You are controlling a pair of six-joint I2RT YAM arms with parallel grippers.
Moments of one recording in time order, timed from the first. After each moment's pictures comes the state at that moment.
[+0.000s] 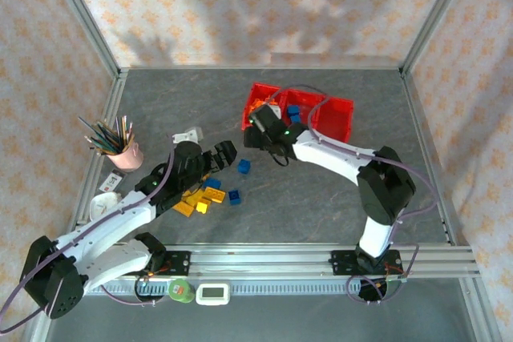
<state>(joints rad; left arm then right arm) -0.58 0.96 0.60 -0.15 -0.14 -0.88 0.79 1.78 1.32 -0.46 0.21 0.70</state>
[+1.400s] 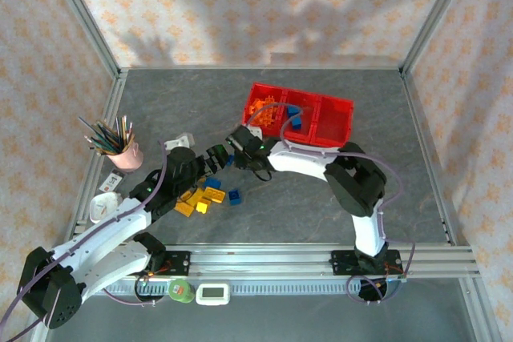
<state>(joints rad) -0.54 0.90 0.54 -0.18 -0.15 -0.91 0.90 1.94 1.36 -0.45 0.19 0.82</state>
